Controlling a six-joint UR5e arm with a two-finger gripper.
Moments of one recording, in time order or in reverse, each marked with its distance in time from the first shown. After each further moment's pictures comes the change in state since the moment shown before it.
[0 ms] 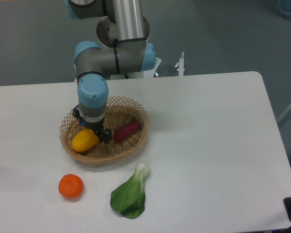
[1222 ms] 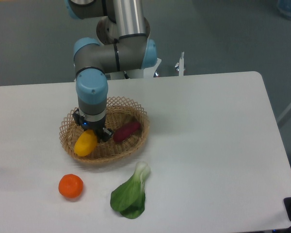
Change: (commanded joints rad) arm 0.048 0.069 0.083 -0.026 0.021 -0.078
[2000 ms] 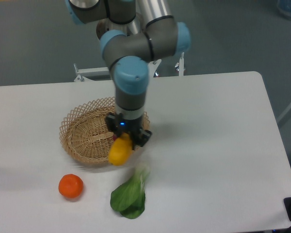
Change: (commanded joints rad) arm 0.236 -0.035 0.198 -0.043 0.000 0.182
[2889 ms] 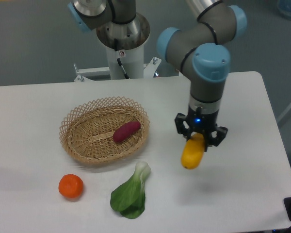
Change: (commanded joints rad) arm 0.229 -0.075 0.117 0.008 0.035 0.199
